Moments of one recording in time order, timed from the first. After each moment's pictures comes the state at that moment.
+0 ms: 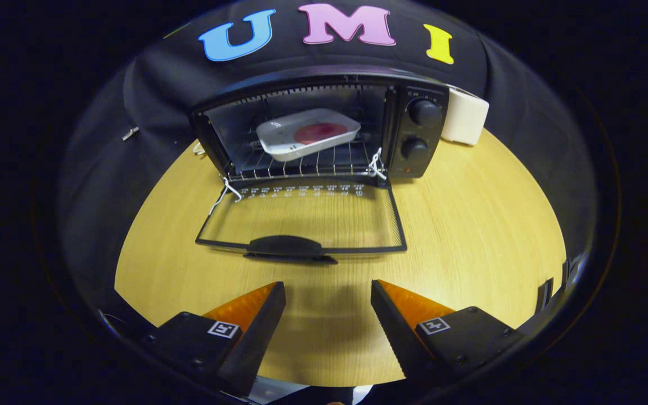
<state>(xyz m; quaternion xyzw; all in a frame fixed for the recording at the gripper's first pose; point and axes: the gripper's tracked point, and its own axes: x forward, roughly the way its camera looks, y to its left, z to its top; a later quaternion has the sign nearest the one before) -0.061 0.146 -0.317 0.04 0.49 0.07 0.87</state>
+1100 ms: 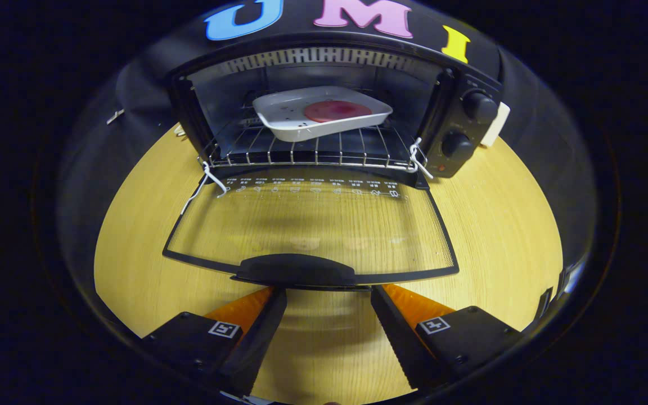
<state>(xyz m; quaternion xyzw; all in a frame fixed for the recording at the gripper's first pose) -0.023 0.175 -0.356 -0.02 0.50 0.06 0.87</state>
